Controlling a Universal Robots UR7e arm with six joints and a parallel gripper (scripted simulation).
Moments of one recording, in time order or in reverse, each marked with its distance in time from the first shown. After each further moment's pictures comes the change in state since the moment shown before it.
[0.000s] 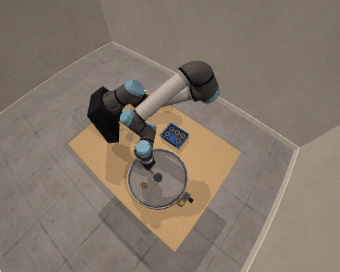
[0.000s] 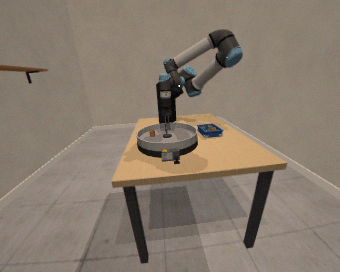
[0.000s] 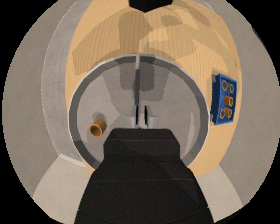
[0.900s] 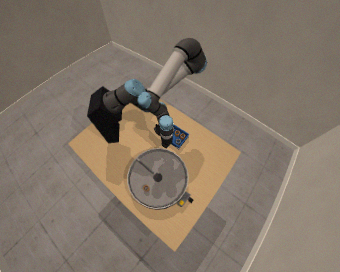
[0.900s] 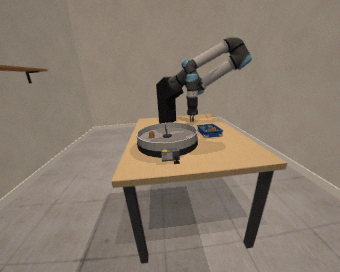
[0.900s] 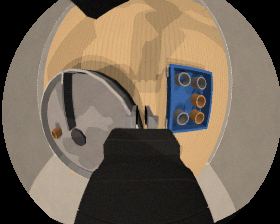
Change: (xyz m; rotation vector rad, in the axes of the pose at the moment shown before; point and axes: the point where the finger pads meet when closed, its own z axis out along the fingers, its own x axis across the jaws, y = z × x) arm 0.194 -0.014 0.008 -0.001 0.016 -0.004
